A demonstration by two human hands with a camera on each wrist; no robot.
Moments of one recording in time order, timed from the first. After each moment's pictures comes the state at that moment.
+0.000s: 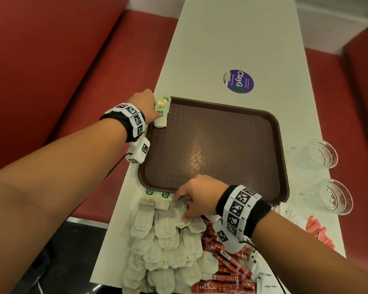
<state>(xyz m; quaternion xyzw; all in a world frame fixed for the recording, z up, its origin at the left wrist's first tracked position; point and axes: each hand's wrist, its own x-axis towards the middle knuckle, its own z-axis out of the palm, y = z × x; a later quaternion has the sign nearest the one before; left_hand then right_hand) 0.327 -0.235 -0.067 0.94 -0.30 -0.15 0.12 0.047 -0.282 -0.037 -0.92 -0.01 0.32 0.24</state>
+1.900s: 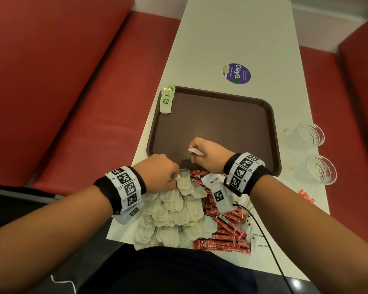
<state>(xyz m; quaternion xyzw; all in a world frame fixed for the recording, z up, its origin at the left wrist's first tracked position) 0.131 -0.108 -0.040 0.78 -0.57 -0.25 -0.01 0.037 -0.294 -0.038 -0.91 0.14 0.17 0.36</state>
